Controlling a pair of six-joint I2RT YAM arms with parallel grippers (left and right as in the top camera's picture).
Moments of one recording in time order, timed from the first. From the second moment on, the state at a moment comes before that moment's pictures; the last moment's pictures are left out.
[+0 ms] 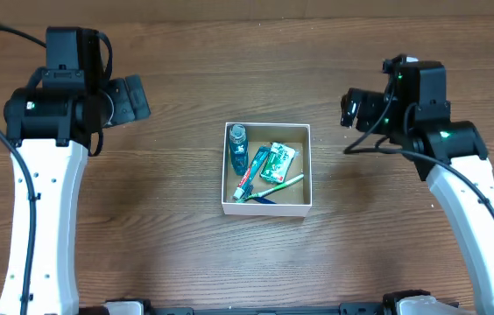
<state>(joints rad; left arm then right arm) -0.02 1.50 1.69 -1.20 -0.14 -0.28 0.12 1.37 1.23 -0.72 -0.06 0.28</state>
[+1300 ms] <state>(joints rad) -0.08 0.44 0.87 -1.20 -0.14 -0.18 0.12 0.19 0.48 -0.69 0.09 0.37</state>
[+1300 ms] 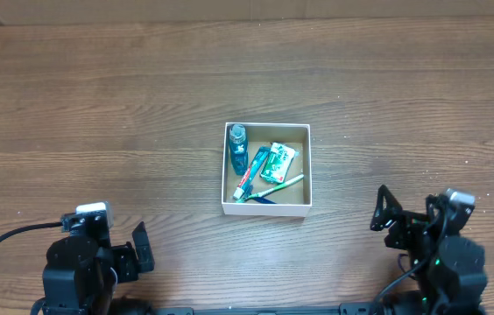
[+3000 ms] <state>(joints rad) -0.08 0.06 0.31 -0.54 -0.14 -0.17 0.12 0.01 0.02 -0.03 0.03 0.15</state>
